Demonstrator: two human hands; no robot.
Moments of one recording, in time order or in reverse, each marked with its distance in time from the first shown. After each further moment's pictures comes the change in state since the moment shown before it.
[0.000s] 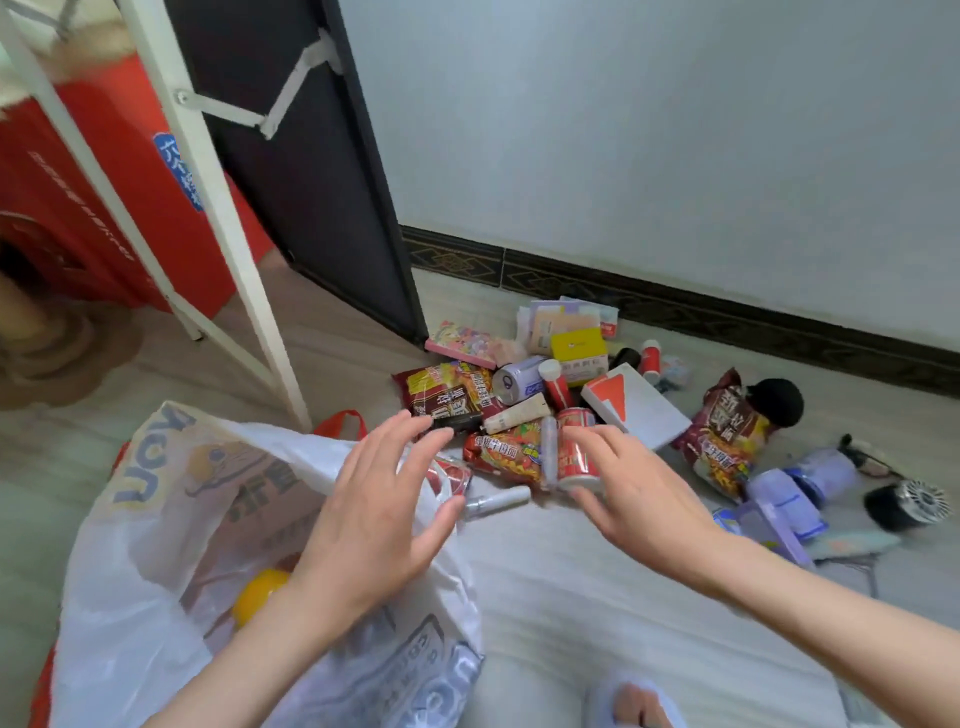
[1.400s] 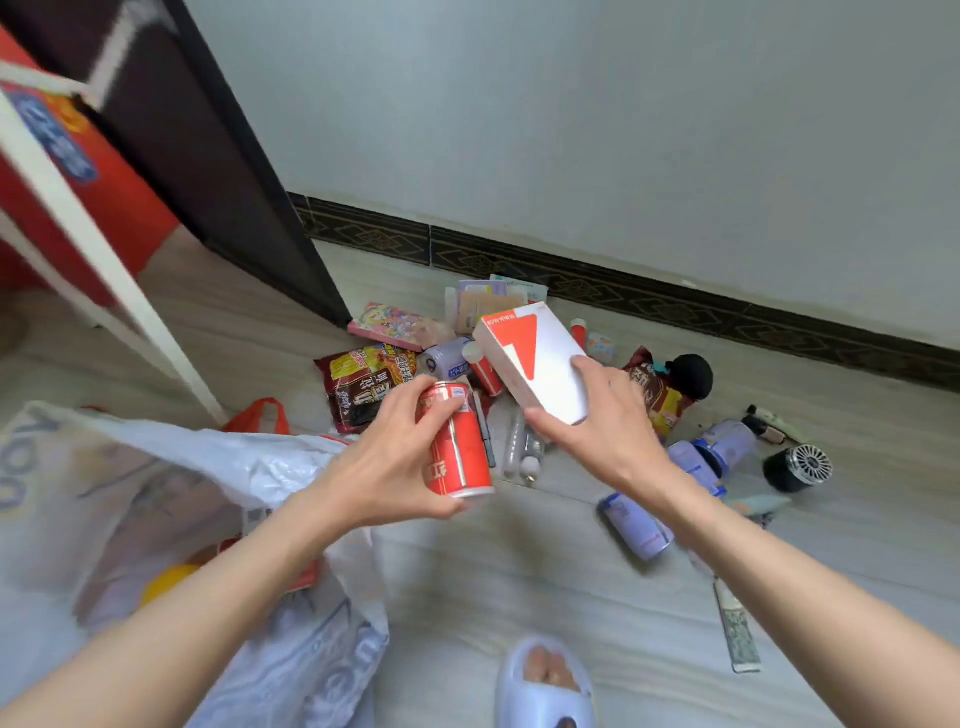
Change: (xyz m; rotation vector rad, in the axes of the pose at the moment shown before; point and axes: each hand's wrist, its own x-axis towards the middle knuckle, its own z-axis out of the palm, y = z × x) left_hand 0.073 0.042 0.059 -0.128 -0.376 0.072; right_hand 0.007 0.069 -0.032 0.274 0.130 0.418
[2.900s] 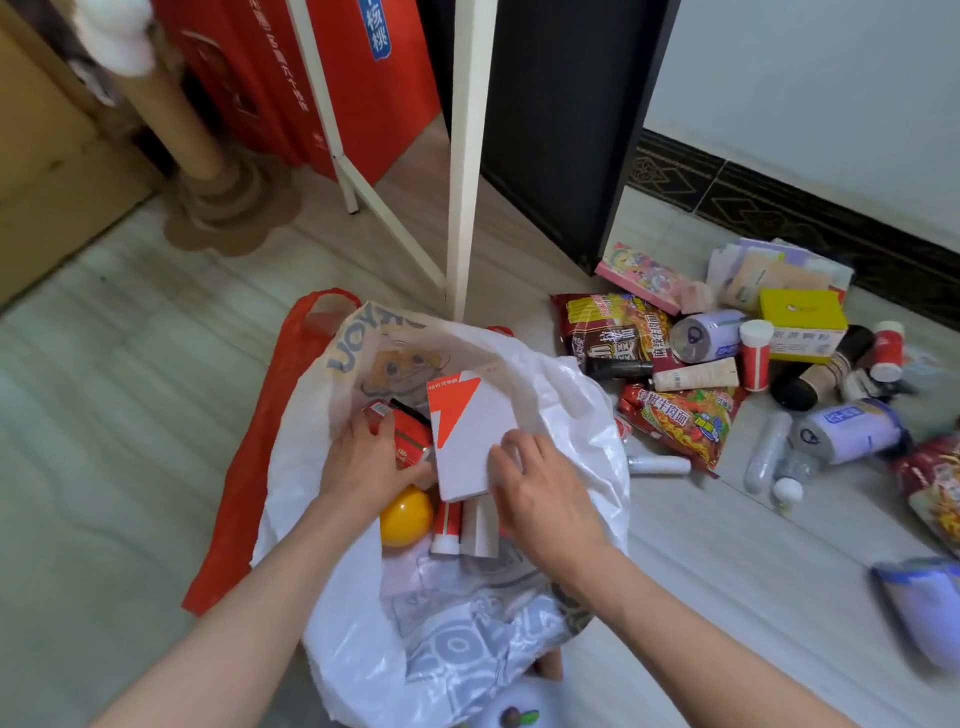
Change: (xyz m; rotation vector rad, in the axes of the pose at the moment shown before) left_hand -0.185 -0.214 0.026 0.102 -0.063 -0.971; right_hand -0.047 -0.166 0.259 -0.287 -0.120 -0.775
